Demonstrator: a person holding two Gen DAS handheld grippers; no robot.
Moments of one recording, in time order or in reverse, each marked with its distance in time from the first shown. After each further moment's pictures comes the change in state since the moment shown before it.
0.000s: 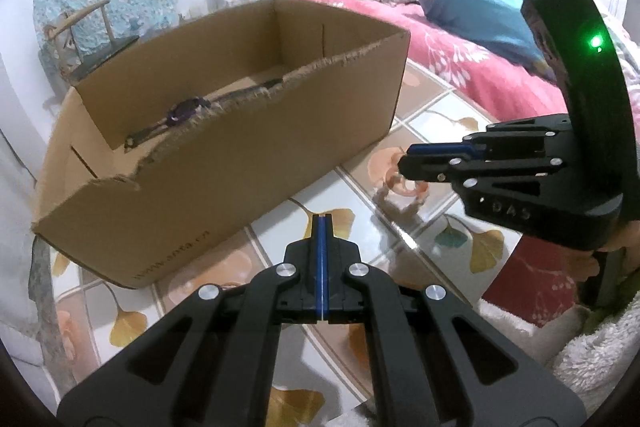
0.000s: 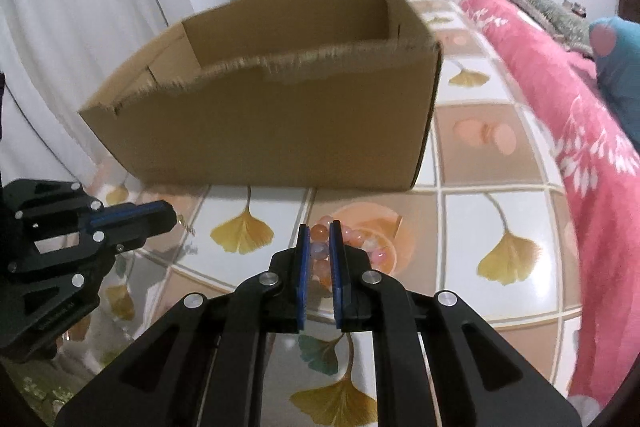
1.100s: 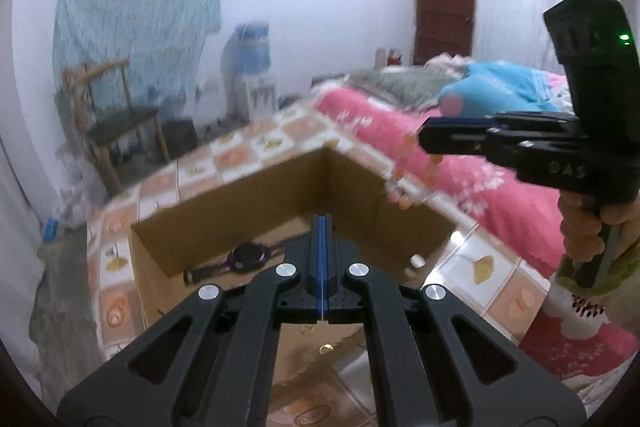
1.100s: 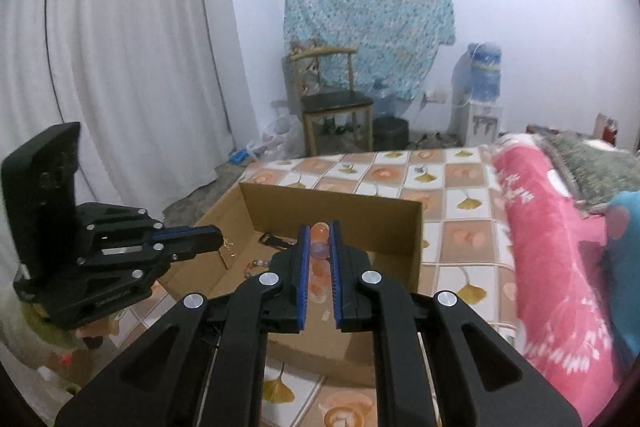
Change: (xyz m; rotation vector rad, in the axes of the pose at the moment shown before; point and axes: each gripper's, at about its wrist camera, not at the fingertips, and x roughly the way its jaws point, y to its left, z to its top) left arm -0.035 0.071 0.112 -0.034 -0.235 0.003; right arm -0.057 0.006 0.146 -0.172 -0.280 0.169
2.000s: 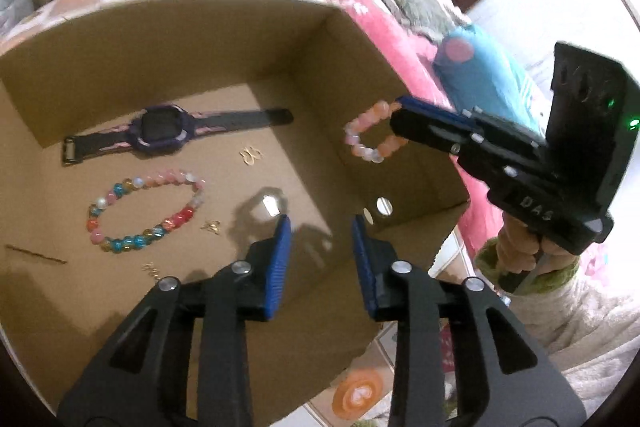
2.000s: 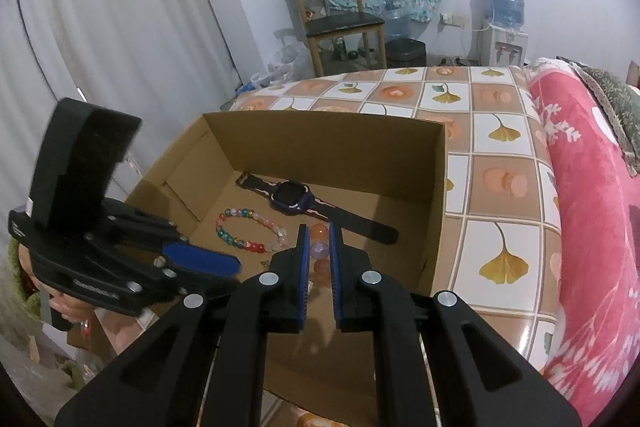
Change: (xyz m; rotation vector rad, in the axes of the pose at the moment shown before) left arm 0.108 0.049 -0.033 -0.384 0.424 -0.360; right arm 0.086 -0.034 -0.020 0.035 0.257 0.045
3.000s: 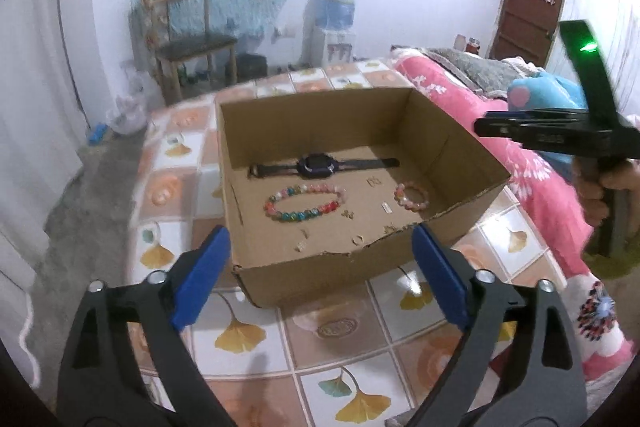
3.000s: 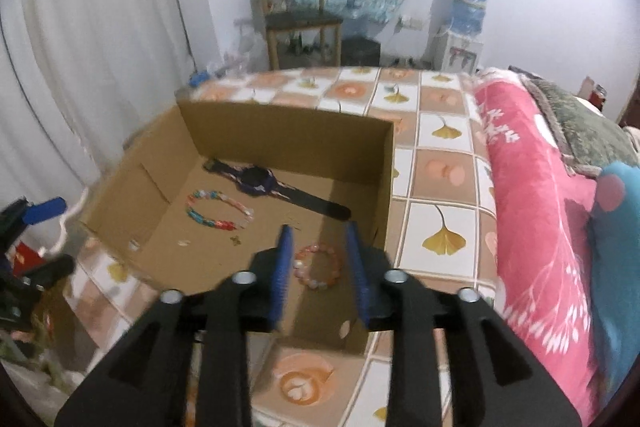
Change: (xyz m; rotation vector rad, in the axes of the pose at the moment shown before) left arm -0.116 -0.043 -0.114 0.102 -0.419 0.531; right arm -0.060 0.032 -0.015 0.001 -0.028 -0.209
